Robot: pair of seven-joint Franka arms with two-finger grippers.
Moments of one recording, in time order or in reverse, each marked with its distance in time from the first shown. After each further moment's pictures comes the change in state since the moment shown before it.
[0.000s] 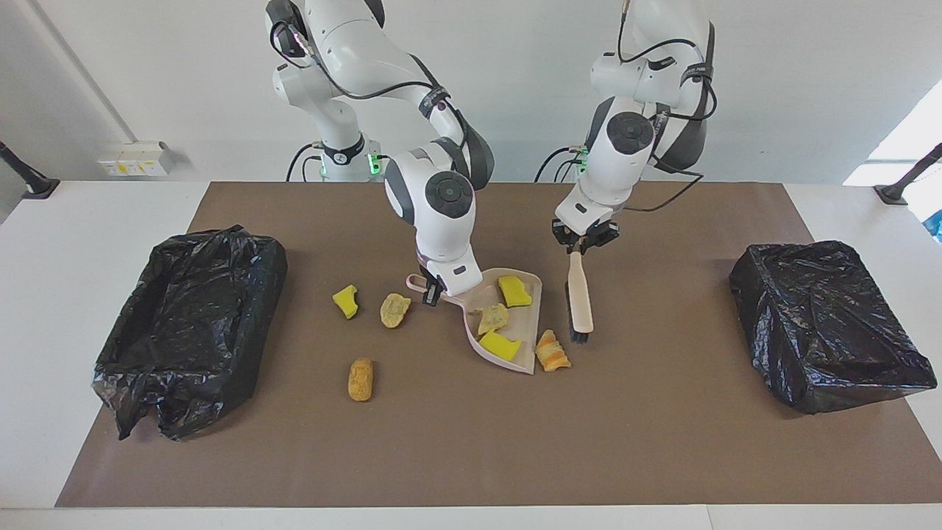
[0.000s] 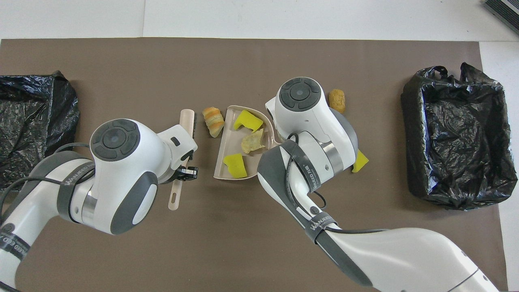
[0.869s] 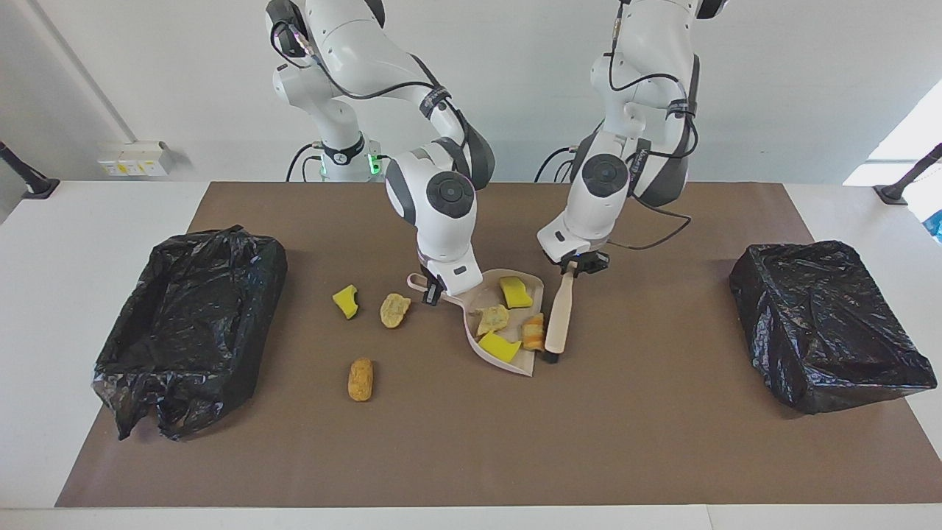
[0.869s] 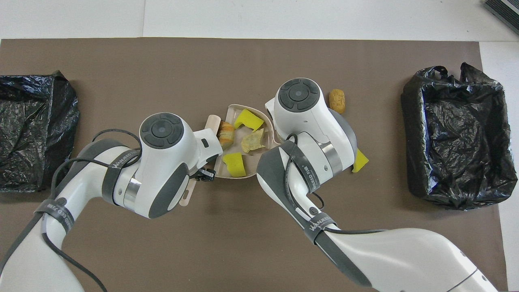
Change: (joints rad) left arm -0.074 0.131 -0.032 0.069 0.020 -0.017 0.098; right arm 0.003 0.000 0.000 -0.002 0.000 0.000 0.020
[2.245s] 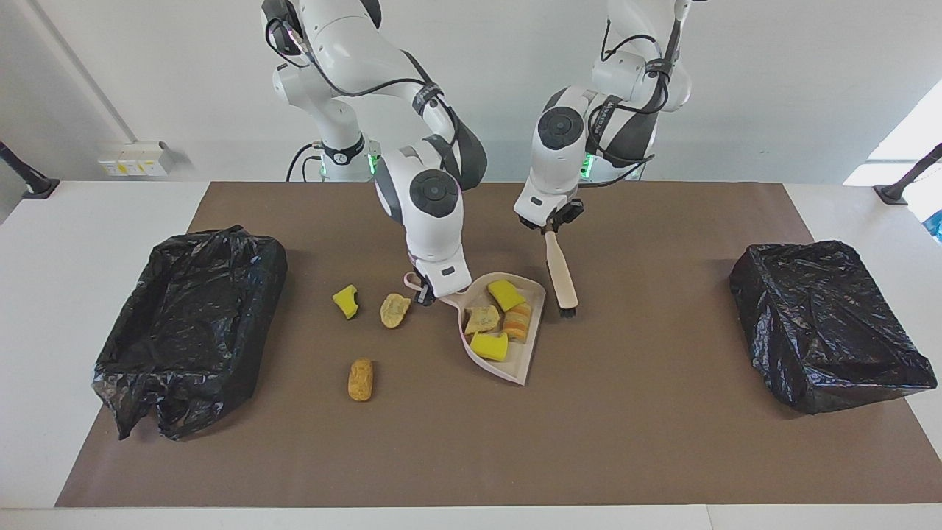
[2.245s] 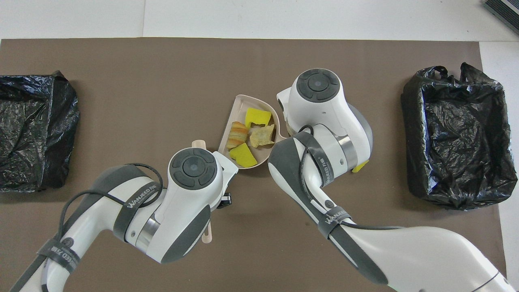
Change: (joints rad) left arm -0.136 -0.152 -0.001 -0.093 -0.001 -0.139 -0.568; right arm -0.065 -0.036 -0.001 0.007 0.049 0.000 0.029
